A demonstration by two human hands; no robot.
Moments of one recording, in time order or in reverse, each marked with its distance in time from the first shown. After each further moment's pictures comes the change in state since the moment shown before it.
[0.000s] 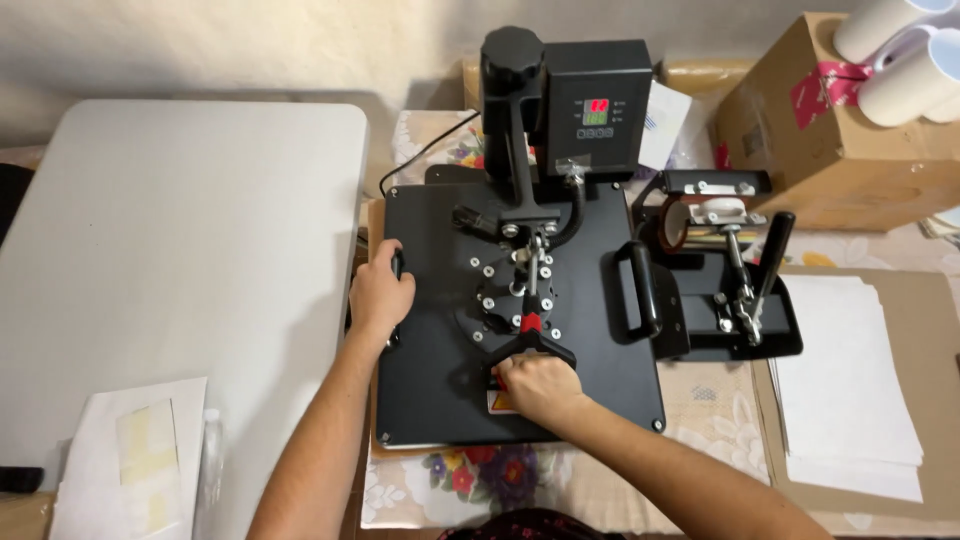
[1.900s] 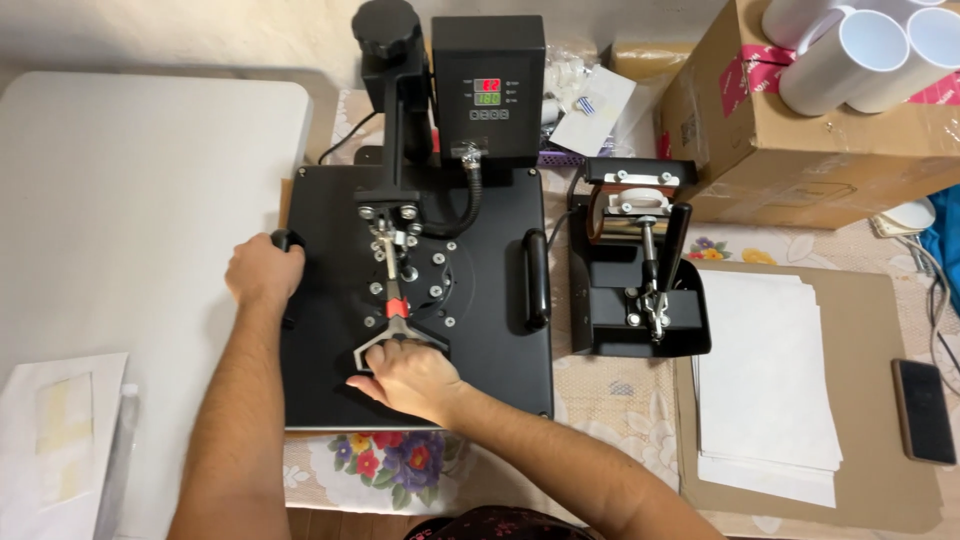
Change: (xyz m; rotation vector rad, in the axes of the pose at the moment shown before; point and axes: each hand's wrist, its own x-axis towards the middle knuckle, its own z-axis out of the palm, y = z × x) left_hand 0.035 -0.017 0.044 0.481 0.245 -0.265; right_hand -0.002 -0.003 -0.021 -0.031 0.658 -0.110
